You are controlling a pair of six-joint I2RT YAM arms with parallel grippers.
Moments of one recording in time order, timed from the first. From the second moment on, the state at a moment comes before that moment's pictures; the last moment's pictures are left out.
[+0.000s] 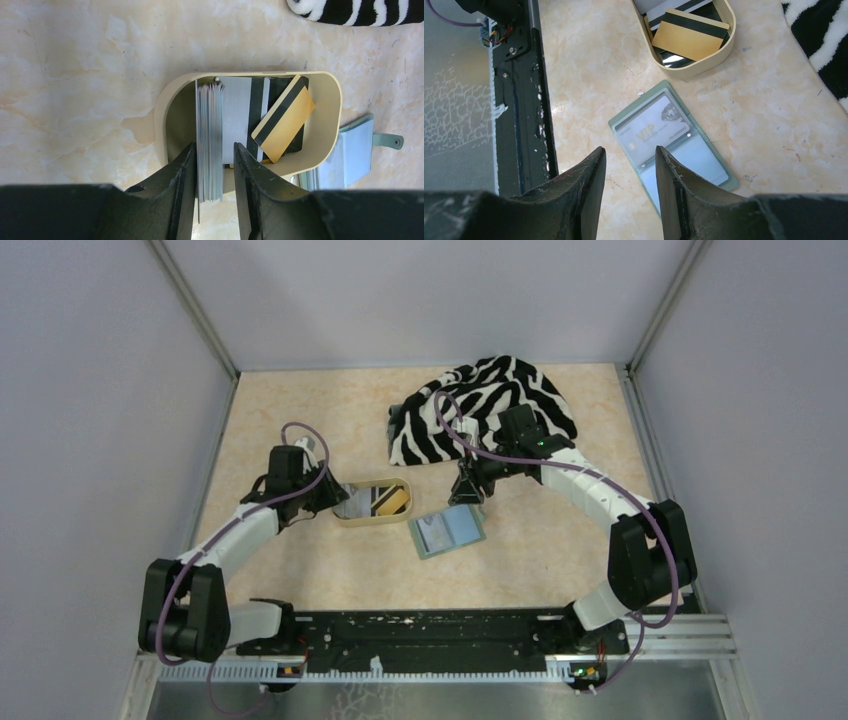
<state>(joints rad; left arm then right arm) -0.17 1.25 0.64 -0.17 0.18 -0.49 0.42 1.51 1.10 -0.52 -0.93 -0.41</state>
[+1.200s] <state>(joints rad) -0.16 1.18 0.66 -0.27 0.07 -0.51 0.42 1.51 1.10 -0.52 -0.94 -0.41</state>
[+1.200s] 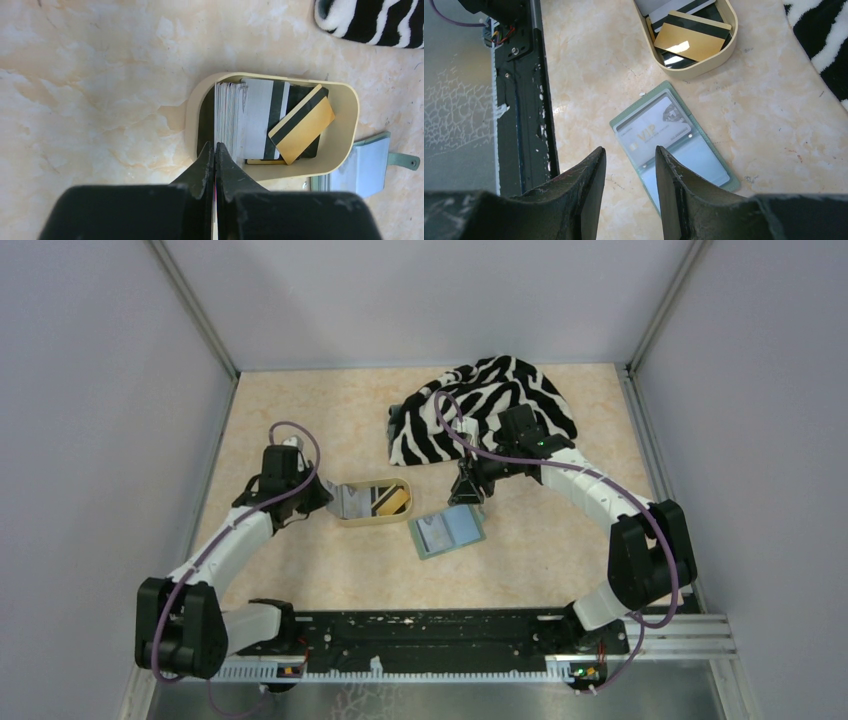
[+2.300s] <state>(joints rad) -0.59 0.79 0.18 0.84 0.40 -0.81 0.42 1.41 0.87 -0.10 -1.18 -0.12</state>
